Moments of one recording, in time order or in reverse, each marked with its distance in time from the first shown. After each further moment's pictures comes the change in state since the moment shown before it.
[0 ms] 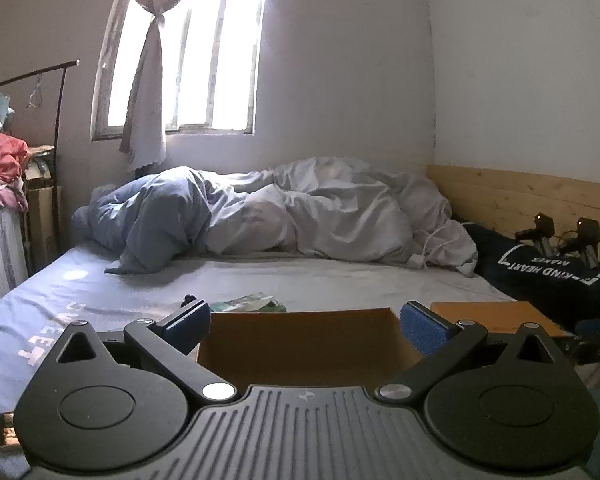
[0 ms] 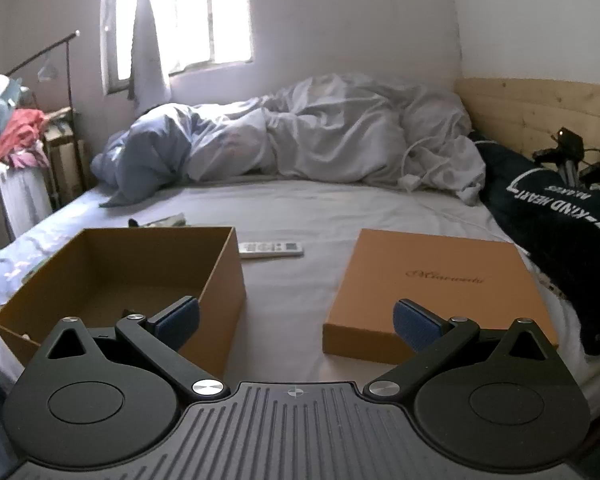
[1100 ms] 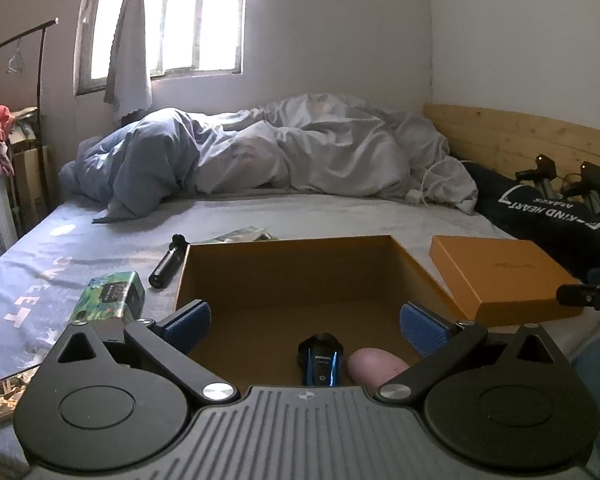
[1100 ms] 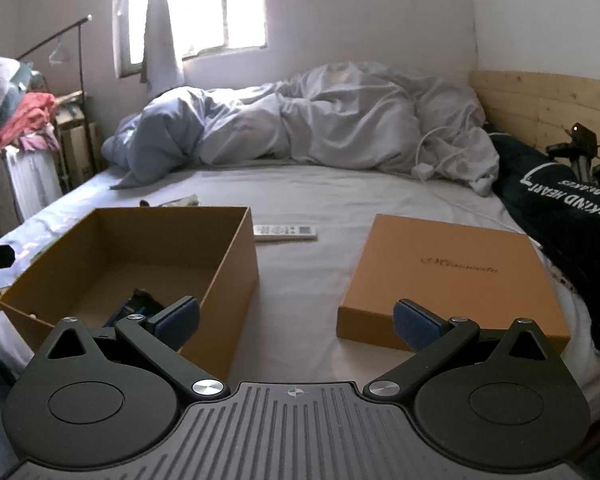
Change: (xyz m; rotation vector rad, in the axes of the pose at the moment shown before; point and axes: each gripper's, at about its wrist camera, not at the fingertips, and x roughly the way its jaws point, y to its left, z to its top) left arm 0.022 -0.005 -0.018 0.033 0.212 -0.010; right arm 0.003 0.011 -0.006 -0.030 0.027 0.010
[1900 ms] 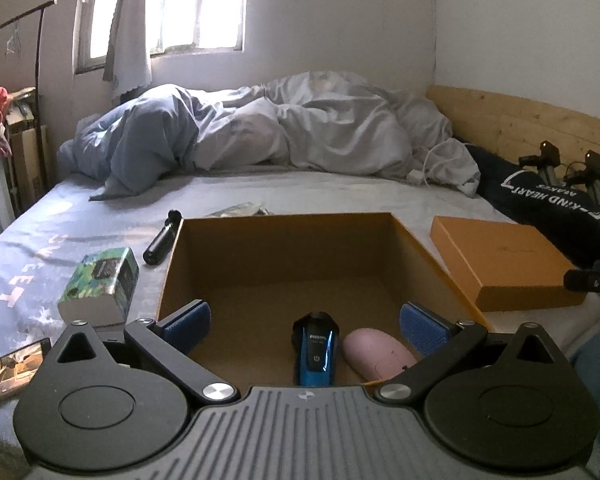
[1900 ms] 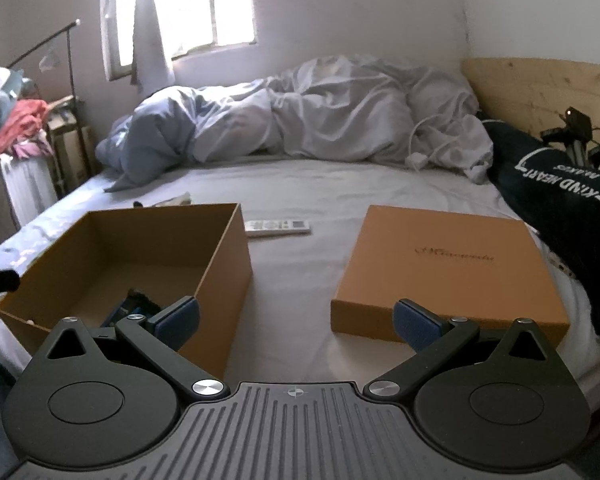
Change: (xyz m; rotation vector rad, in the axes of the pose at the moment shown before) left arm 0.012 -0.004 -0.005 -0.018 0.071 0.002; right arm 0.002 -0.011 0.000 0.045 0.018 -0.005
